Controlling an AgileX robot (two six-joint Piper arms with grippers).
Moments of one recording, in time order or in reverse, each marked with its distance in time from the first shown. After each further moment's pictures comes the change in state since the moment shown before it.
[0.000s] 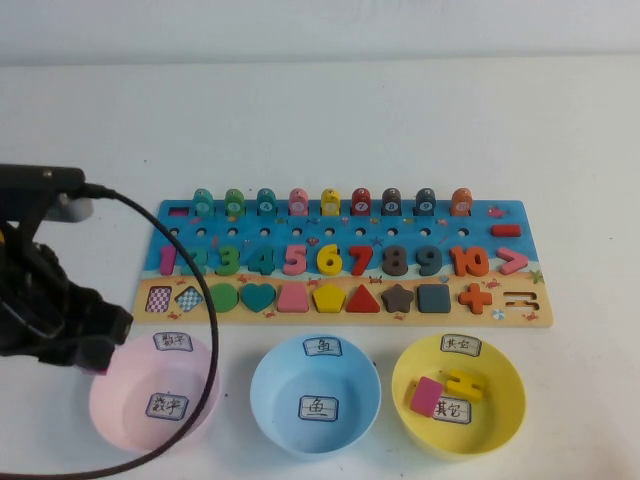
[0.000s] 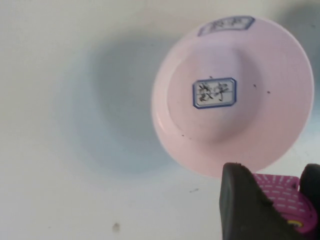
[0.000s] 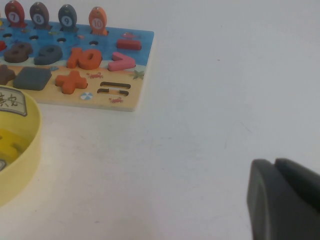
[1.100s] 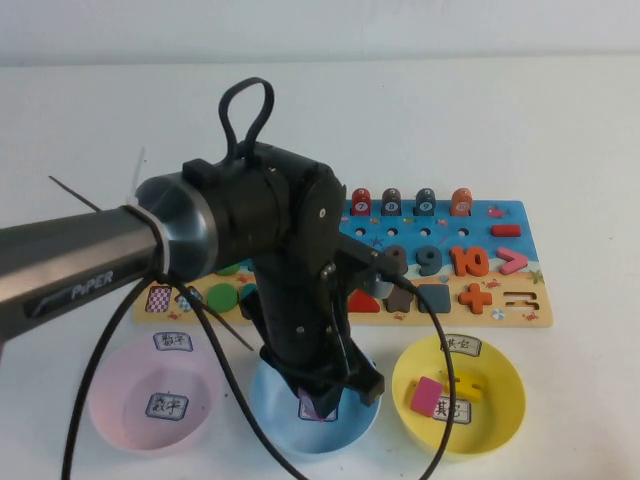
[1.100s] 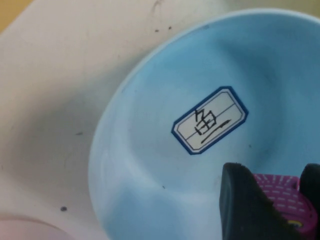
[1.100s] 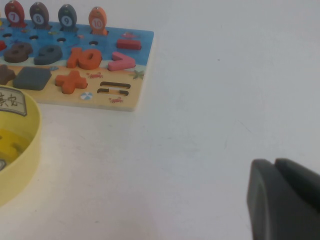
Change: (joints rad) right arm 0.000 0.000 0.000 0.000 0.000 0.000; left arm -0.518 0.583 -0.324 -0.016 -0.025 0.014
